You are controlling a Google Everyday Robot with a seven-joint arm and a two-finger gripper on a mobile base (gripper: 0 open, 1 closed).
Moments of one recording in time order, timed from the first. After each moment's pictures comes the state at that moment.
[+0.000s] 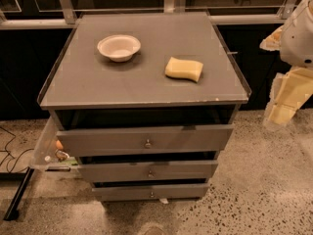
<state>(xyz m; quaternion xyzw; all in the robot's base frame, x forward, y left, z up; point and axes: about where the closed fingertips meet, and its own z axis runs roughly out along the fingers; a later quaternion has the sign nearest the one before) 0.438 -0.217 0.976 -0.60 0.78 -0.03 0.16</state>
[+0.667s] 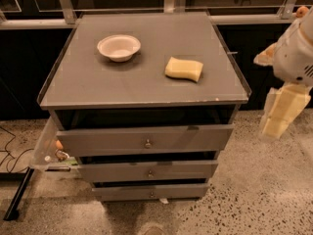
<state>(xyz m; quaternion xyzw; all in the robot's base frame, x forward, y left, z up) 0.436 -0.214 0.947 -0.61 0.78 -0.01 0.15</state>
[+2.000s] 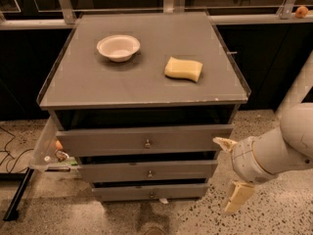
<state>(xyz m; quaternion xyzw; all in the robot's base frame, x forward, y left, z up) 0.396 -0.177 0.720 -0.66 0.71 0.09 0.23</state>
